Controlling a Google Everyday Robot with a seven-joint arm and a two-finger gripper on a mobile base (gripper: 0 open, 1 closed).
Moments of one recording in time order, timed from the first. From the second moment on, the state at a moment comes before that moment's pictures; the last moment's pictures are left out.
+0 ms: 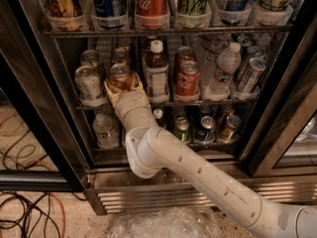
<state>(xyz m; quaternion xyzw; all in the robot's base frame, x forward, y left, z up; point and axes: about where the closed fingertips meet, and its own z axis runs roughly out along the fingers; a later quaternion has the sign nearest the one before) 0.658 0.090 0.835 -0.14 0.65 0.10 0.74</state>
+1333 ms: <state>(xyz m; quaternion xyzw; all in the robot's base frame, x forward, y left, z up) 0.653 0.089 0.840 -0.14 0.64 0.10 0.74</state>
